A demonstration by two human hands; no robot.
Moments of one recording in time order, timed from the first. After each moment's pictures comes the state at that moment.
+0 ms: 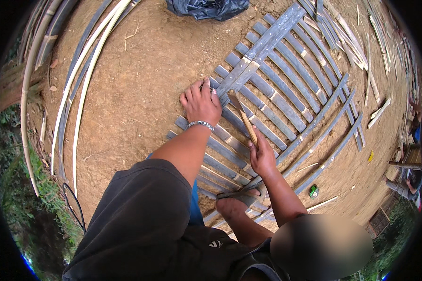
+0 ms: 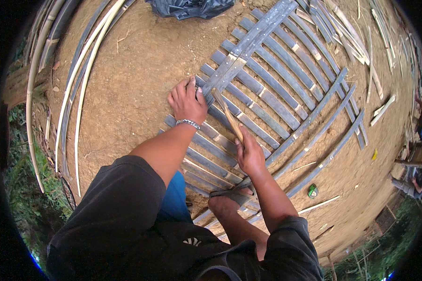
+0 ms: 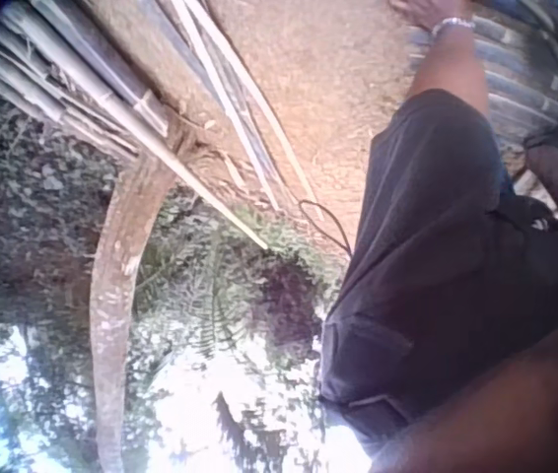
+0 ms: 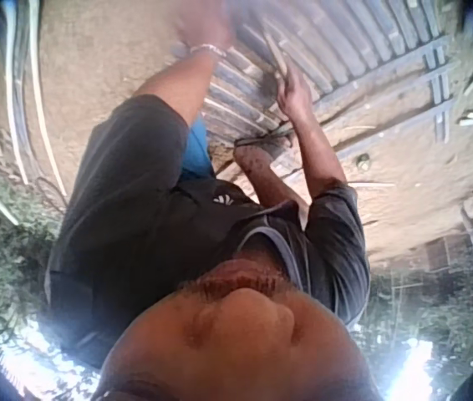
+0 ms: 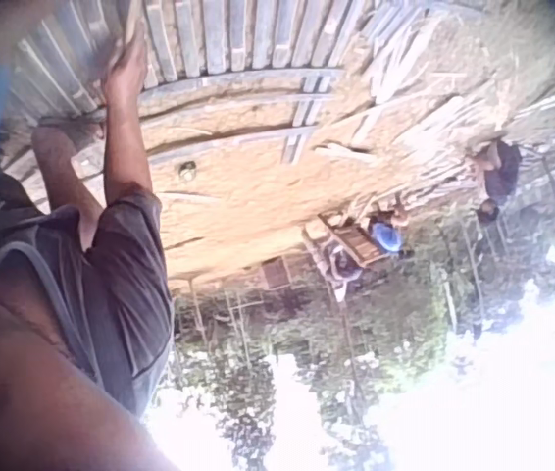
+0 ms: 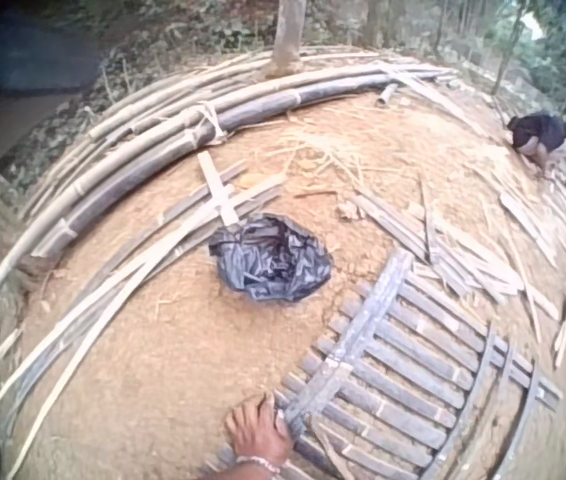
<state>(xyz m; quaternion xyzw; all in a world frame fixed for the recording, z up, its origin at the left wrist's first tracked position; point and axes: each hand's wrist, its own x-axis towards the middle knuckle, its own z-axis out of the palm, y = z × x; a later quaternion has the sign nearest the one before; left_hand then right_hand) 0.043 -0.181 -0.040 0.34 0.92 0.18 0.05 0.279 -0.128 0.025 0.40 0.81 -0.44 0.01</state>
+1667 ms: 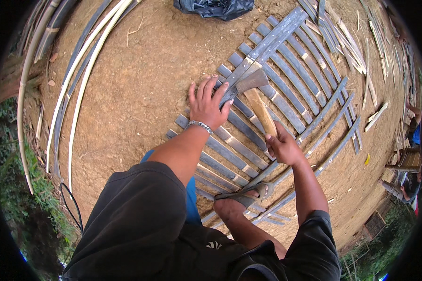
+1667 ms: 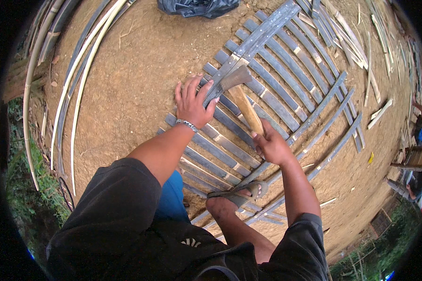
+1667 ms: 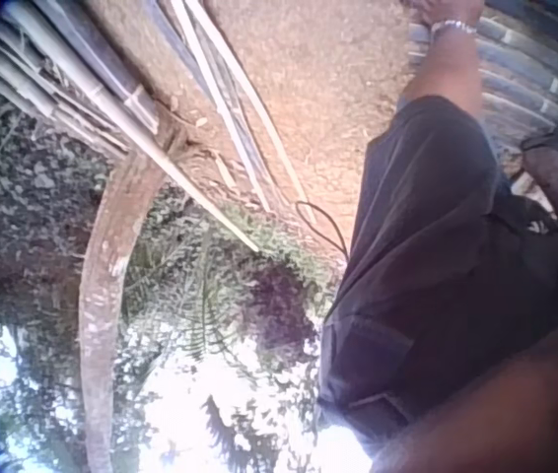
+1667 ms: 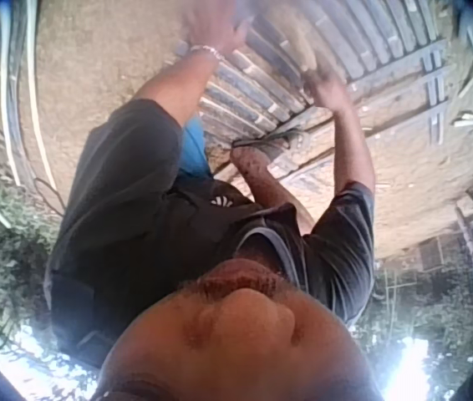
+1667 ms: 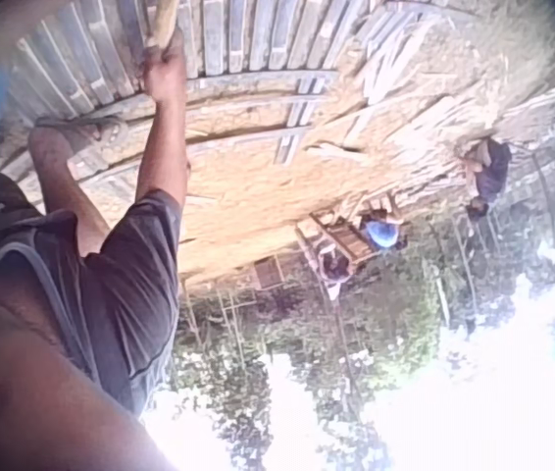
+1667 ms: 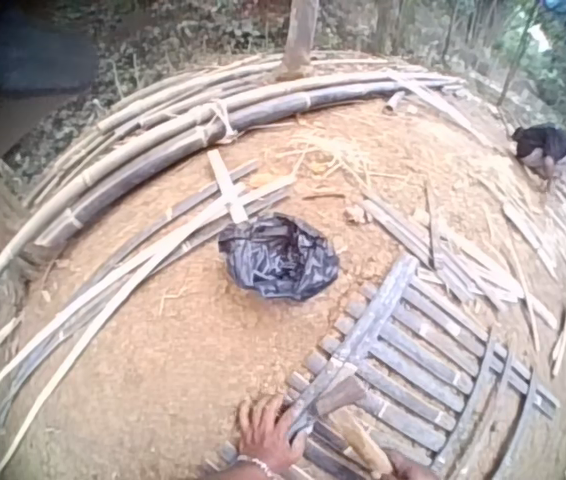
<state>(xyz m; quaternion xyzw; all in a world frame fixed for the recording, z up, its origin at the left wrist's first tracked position) 0.040 -0.190 -0.035 0.47 0.85 0.23 0.07 0.272 -0.041 0.064 0.46 0.55 -0.67 0.20</state>
